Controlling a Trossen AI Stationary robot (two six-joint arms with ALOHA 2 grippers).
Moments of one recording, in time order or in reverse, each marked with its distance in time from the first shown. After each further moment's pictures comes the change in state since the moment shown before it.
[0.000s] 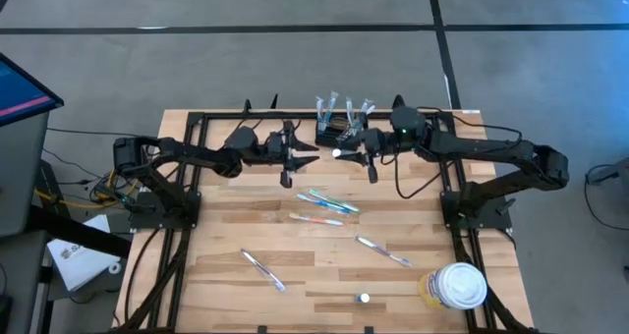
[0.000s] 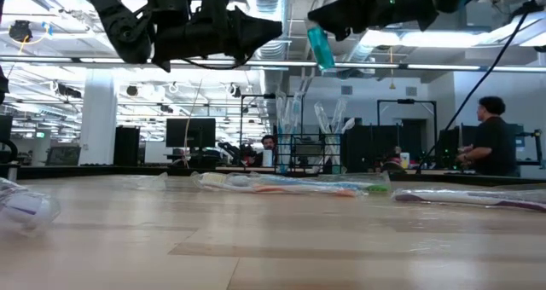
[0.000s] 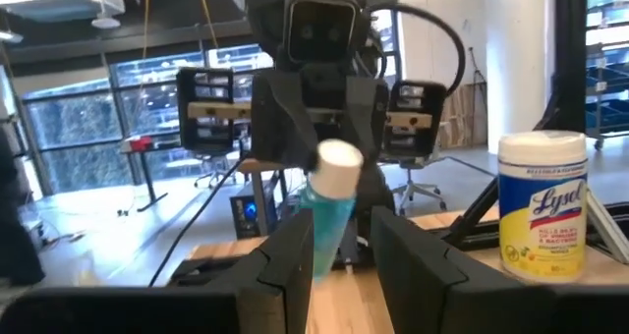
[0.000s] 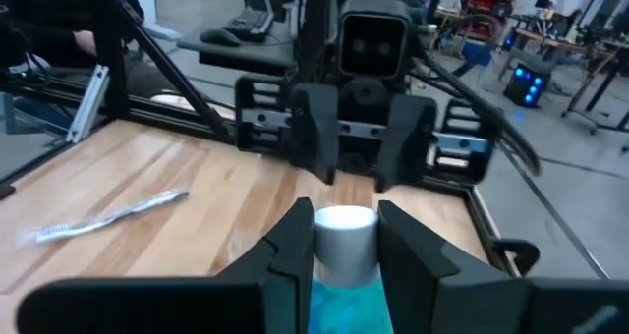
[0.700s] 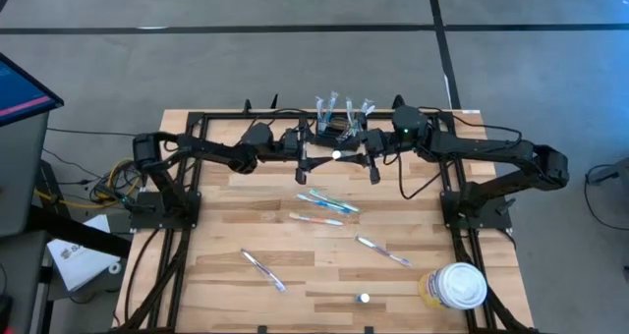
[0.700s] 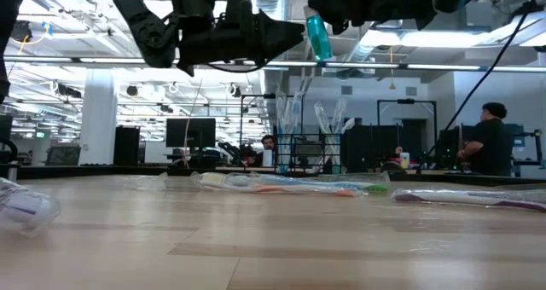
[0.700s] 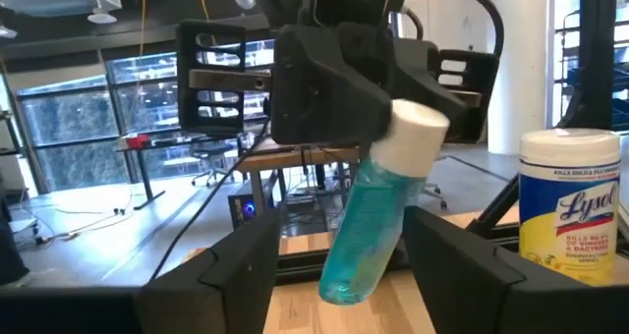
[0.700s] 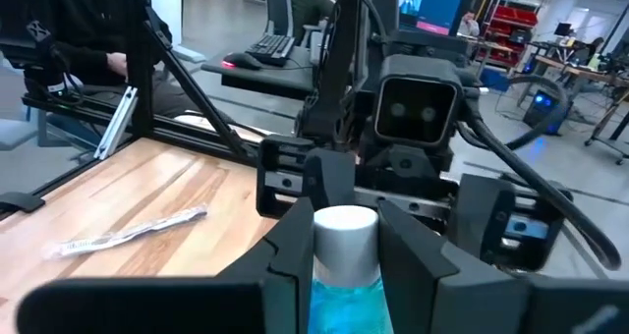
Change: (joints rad) left arm 0.002 0.152 0.155 -0.010 0.004 -0.003; right arm 0.007 0.000 0.000 0.053 -0.067 0.008
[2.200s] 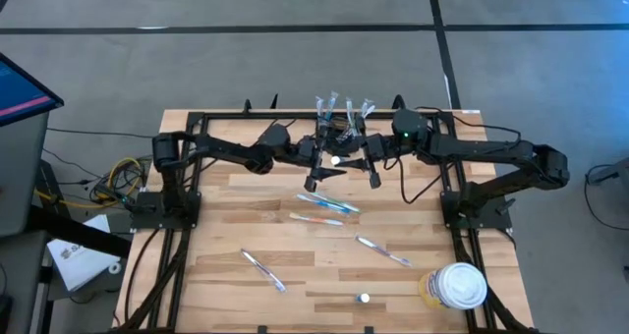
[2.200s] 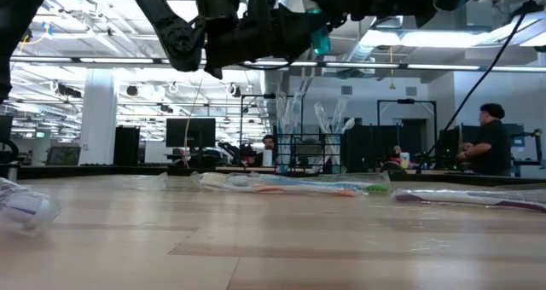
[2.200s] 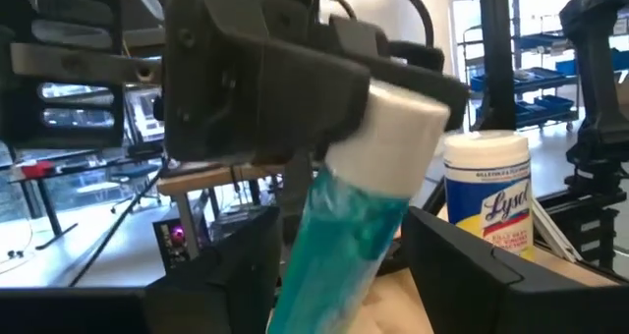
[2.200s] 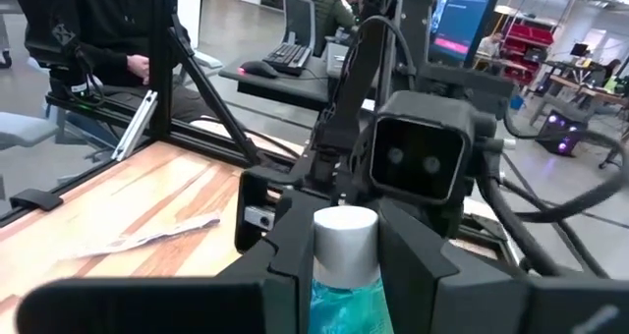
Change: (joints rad) left arm -0.053 0.147 0.176 -0.006 0.175 0.000; right arm 0.031 0.001 0.000 0.021 -0.004 -0.026
